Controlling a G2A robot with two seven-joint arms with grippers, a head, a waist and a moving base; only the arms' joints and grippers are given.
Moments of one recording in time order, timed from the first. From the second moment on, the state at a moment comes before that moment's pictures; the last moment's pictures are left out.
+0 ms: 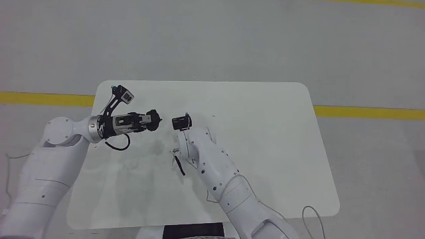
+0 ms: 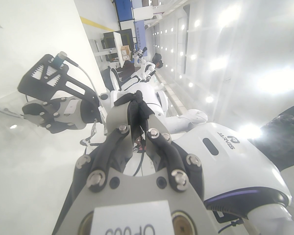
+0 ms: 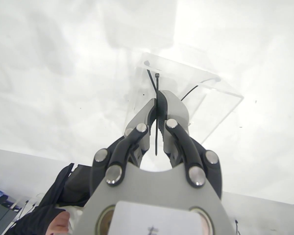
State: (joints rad) left arm 1.26 -1.12 -1.41 -1.28 -0.58 -0.34 -1.39; right arm -1.17 -1.79 0.99 -1.22 -1.57 0.34 1.39
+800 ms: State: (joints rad) left arm 1.26 -1.12 -1.41 -1.28 -0.58 -0.34 -1.39; right arm -1.49 -1.70 1.14 -1.81 -1.40 0.15 1.34
